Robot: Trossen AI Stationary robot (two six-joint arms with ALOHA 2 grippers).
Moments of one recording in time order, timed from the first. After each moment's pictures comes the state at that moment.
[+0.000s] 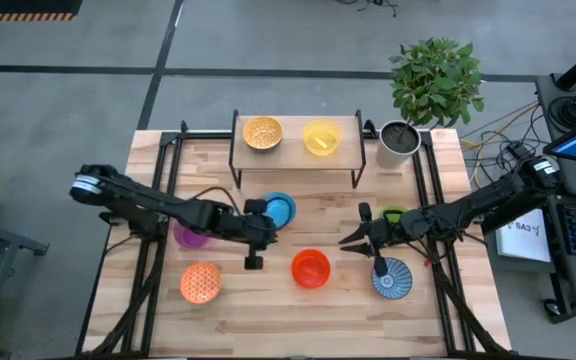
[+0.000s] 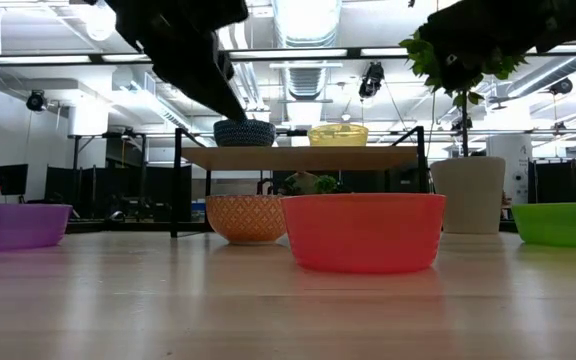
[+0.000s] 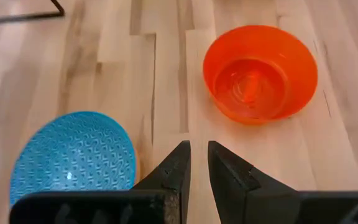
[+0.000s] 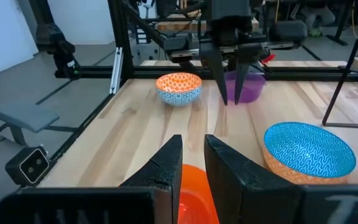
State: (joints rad) left arm -0.22 1.50 1.01 -0.35 -0.20 -0.10; right arm 0.33 1.03 0.39 0.49 0.12 0.08
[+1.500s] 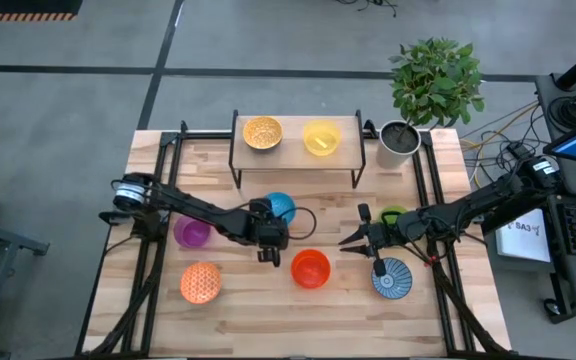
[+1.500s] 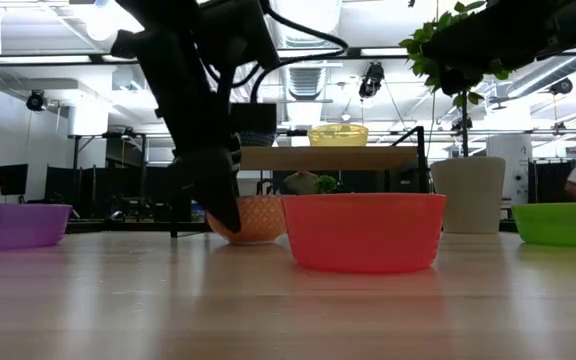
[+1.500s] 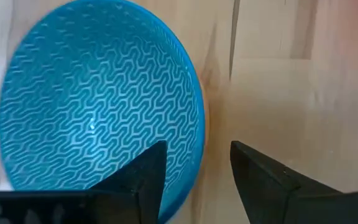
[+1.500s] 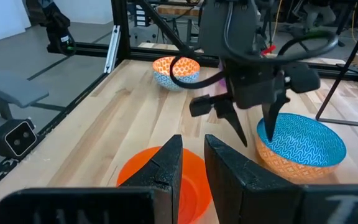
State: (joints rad) left arm -0.17 1.85 1.11 -0.50 -0.43 -0.17; right arm 0.33 1.04 0.39 0.45 0.12 0.01
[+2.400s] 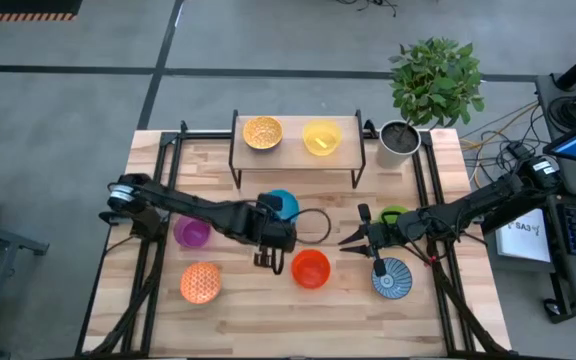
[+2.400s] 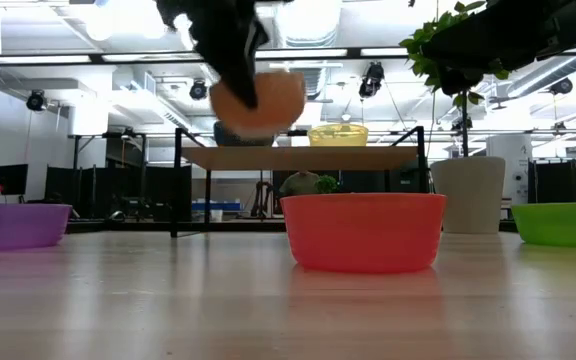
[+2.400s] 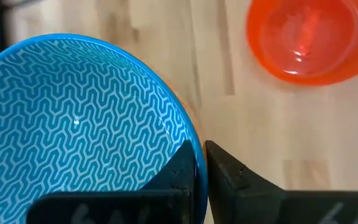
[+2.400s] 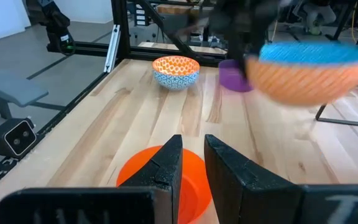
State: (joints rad) left arm -0.22 1.80 1.60 -1.02 -0.37 0.00; right arm 0.33 1.04 0.39 0.45 0.12 0.01
